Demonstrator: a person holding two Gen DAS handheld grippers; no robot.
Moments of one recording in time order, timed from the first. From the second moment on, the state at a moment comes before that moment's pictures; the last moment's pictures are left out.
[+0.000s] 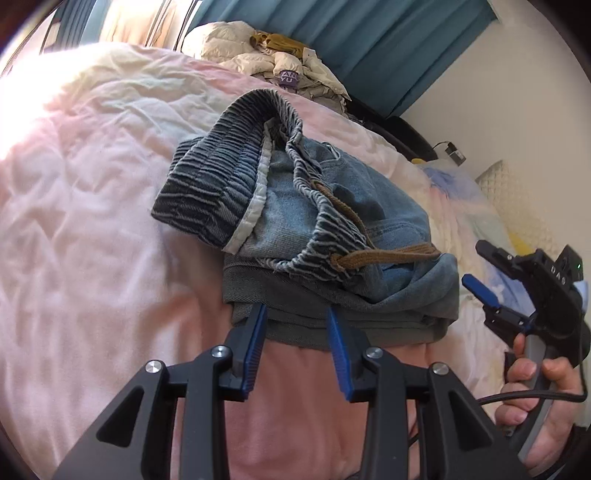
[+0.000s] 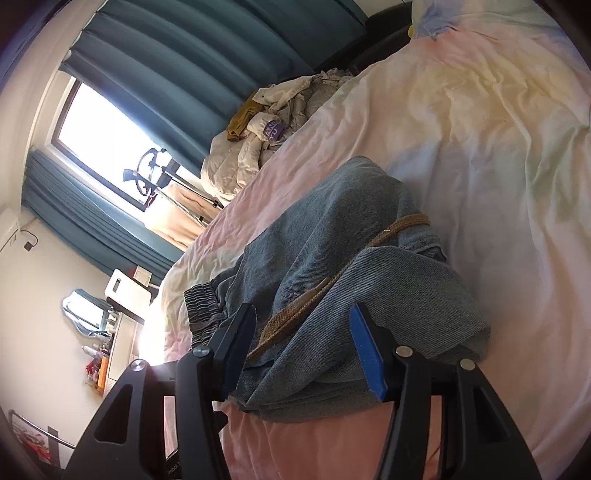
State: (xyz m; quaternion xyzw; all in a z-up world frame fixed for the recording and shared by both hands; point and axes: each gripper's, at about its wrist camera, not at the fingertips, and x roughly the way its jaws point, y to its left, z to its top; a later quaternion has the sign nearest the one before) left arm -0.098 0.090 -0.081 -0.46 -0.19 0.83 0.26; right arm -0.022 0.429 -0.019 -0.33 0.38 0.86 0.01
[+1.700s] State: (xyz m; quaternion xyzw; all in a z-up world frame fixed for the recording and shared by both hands) left arm -0.130 0.069 -0.118 -0.46 -0.34 0.77 0.29; right arm -0.070 0.443 -0.041 -0.40 0.25 0.88 0.11
